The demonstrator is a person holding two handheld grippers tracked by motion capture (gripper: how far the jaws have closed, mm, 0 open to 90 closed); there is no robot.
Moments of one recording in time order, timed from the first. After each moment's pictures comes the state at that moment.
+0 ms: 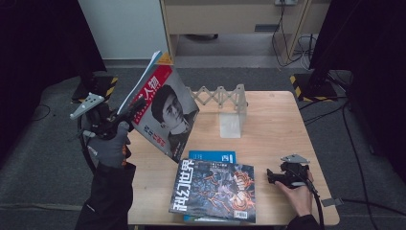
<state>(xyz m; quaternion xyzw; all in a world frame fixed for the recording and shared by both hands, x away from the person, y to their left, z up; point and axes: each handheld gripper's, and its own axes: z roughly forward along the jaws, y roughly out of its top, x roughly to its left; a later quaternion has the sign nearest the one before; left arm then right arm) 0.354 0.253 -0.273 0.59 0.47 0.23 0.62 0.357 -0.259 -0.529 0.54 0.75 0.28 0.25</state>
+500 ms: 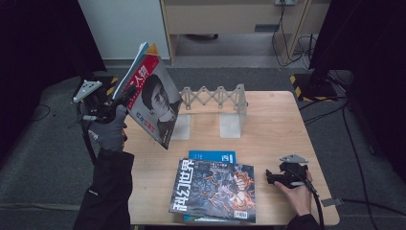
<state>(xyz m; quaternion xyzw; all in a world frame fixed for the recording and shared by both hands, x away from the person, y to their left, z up) 0.393 0.265 -0.275 0.57 0.51 0.29 0.58 0.360 -0.259 -0.533 0.54 0.76 0.28 0.24</state>
